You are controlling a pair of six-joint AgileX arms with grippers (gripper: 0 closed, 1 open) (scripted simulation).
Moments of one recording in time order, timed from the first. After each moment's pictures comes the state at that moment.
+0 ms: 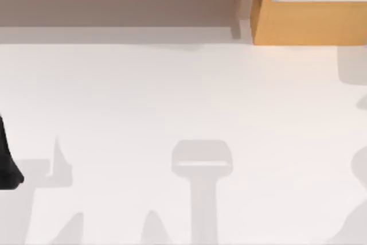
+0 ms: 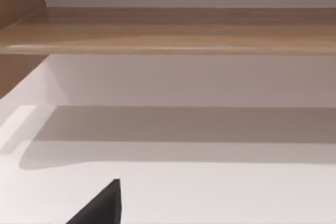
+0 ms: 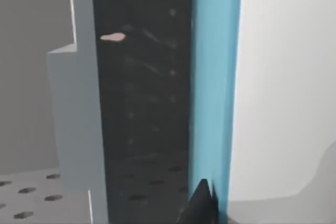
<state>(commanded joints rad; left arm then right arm) 0.00 0.00 0.00 0.00 0.00 0.00 -0.51 1.87 0.89 0.69 -0.44 1.45</state>
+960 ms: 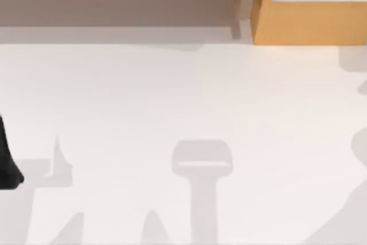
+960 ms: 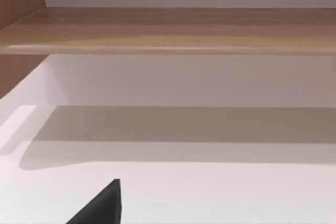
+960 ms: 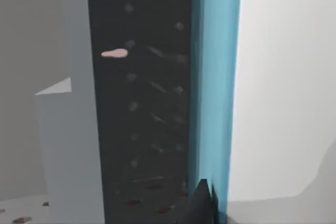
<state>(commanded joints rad) 0.00 0.00 0.00 0.00 0.00 0.00 -0.48 1.97 1.00 0.68 -0.40 1.46</state>
